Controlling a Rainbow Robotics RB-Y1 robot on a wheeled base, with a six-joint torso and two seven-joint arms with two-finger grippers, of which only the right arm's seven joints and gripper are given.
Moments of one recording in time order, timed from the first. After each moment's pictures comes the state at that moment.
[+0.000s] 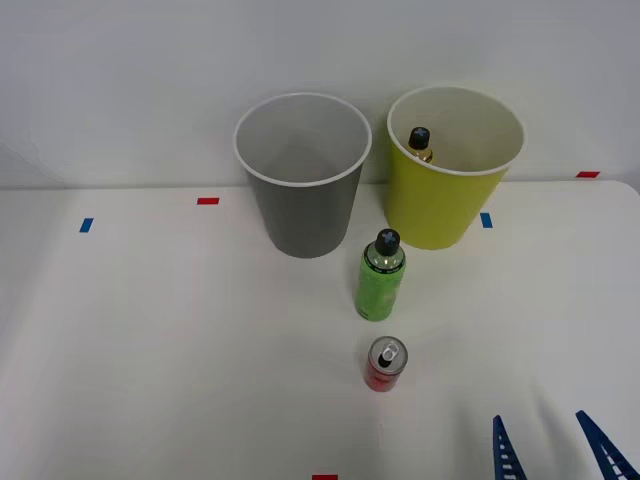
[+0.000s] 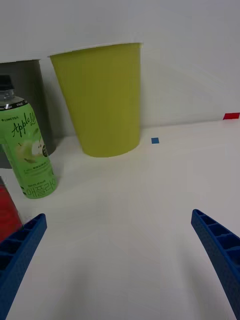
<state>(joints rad) 0.93 -0.01 -0.01 -1.85 0.48 -0.80 0.92</state>
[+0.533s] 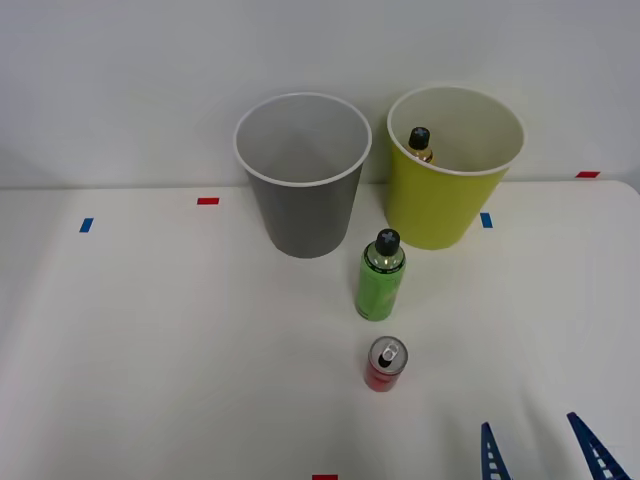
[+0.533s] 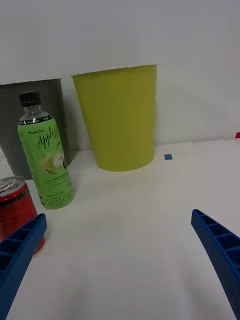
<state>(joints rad) 0.91 0.00 0.00 -1.77 0.46 -0.93 1.06</state>
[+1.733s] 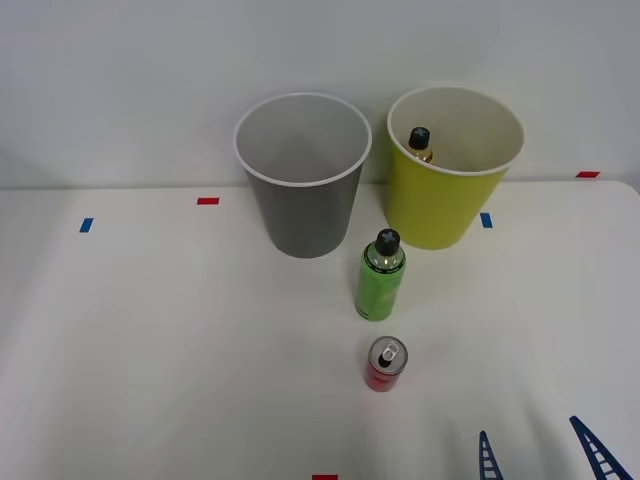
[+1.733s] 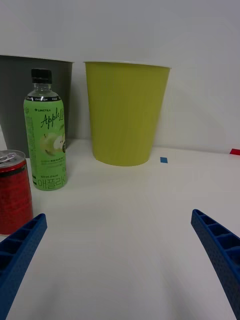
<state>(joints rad) 0.92 -0.01 0.00 -1.77 0.47 -0.93 1.19</state>
